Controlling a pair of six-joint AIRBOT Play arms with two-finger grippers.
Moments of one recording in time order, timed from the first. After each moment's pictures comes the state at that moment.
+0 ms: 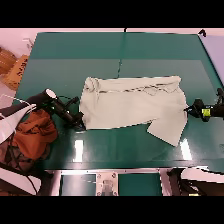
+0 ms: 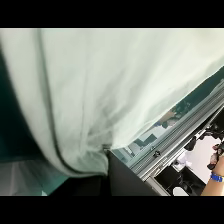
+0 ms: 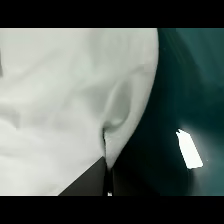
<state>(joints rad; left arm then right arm) -0.08 -1.70 0.98 0.86 -1.37 -1.25 -0.73 -1.41 0.92 -0.88 1.15 1.17</state>
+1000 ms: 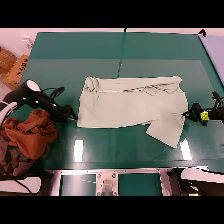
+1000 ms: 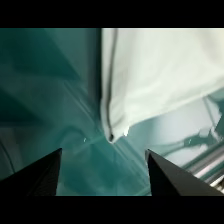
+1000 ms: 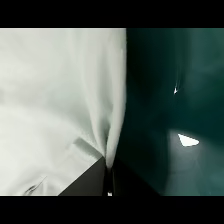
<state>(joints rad) 0.06 -1.50 1.00 1.00 -1.34 -1.29 -0.73 -1.41 0.88 -0.93 1.19 1.17</state>
